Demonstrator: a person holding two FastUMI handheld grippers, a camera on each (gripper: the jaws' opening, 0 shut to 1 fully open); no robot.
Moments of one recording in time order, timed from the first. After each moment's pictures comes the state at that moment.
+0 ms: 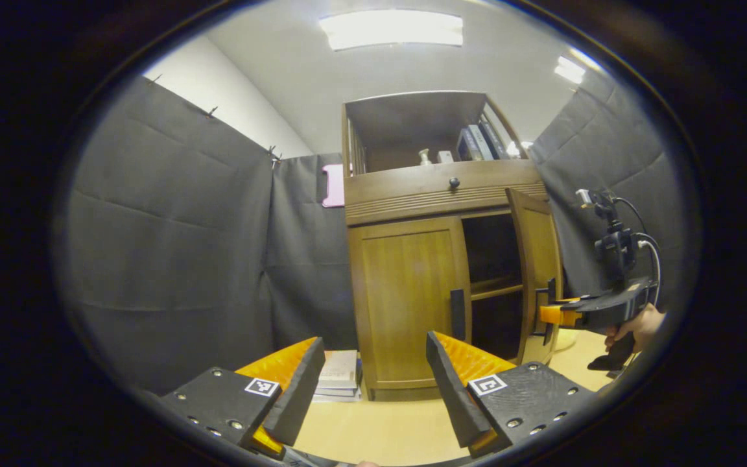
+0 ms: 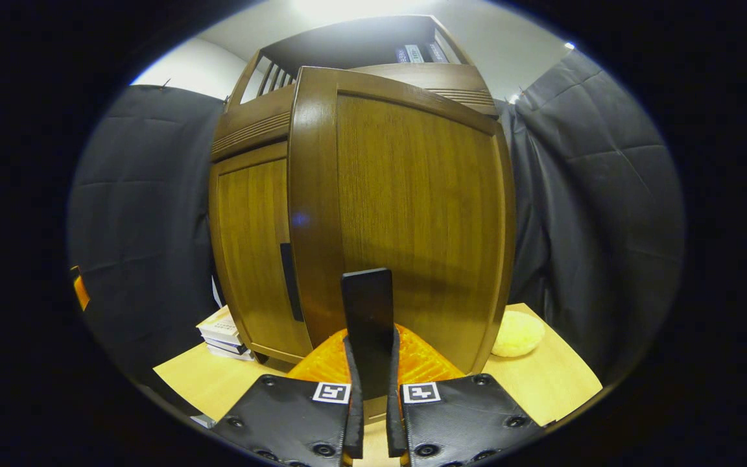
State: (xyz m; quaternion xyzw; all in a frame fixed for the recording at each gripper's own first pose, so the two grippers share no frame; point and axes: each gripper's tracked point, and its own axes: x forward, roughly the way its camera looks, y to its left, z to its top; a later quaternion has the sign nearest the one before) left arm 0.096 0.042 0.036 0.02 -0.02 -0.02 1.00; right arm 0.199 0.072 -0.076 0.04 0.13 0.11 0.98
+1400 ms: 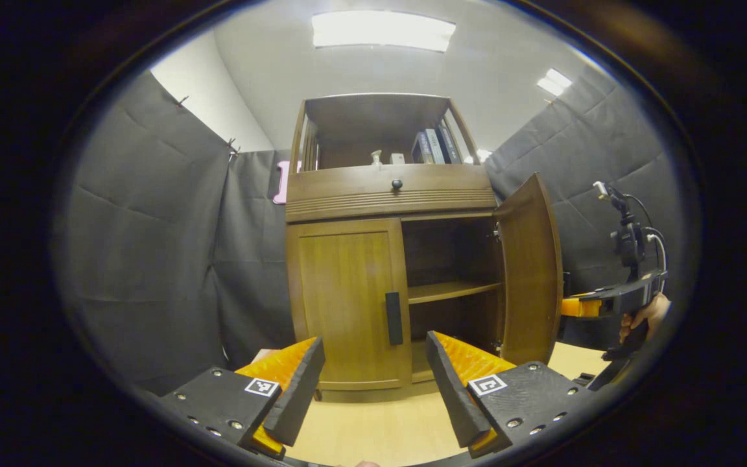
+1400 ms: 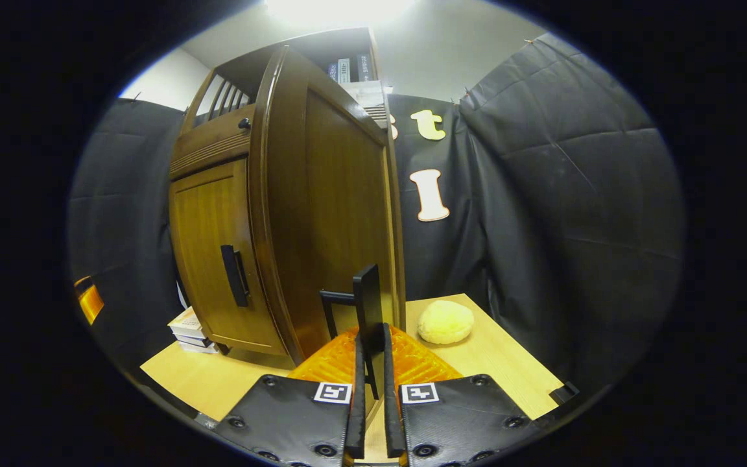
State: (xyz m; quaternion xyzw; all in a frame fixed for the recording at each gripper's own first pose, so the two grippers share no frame) left arm 0.115 0.012 0.030 0.00 -0.02 -0.14 0.99; right arm 0.143 -0.059 -0.078 0.06 0.14 0.02 0.99
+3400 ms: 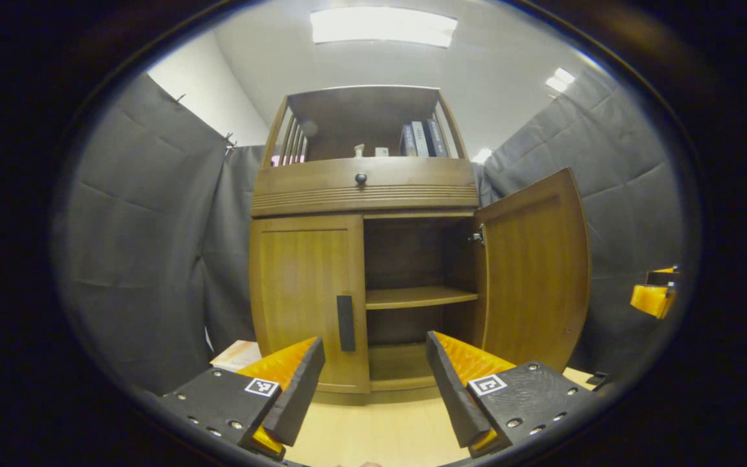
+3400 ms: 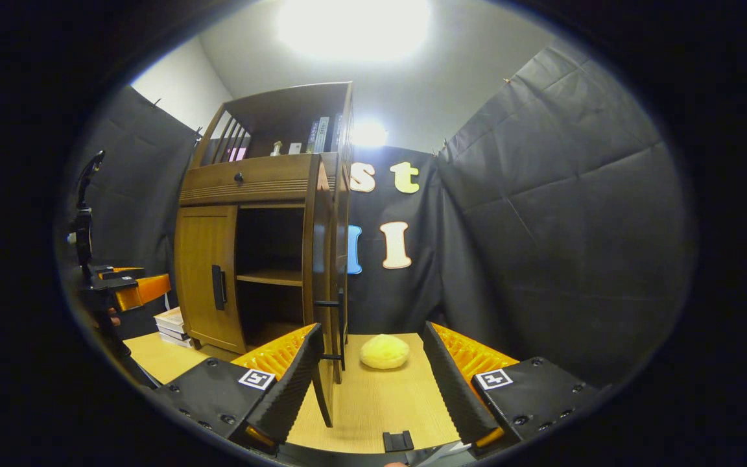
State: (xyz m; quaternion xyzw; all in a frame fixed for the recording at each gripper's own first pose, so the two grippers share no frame) left arm 0.136 -0.031 0.032 -0.01 -0.01 -0.13 0.99; right arm 0.033 -0.195 -0.025 0.02 0.03 0.00 1.00
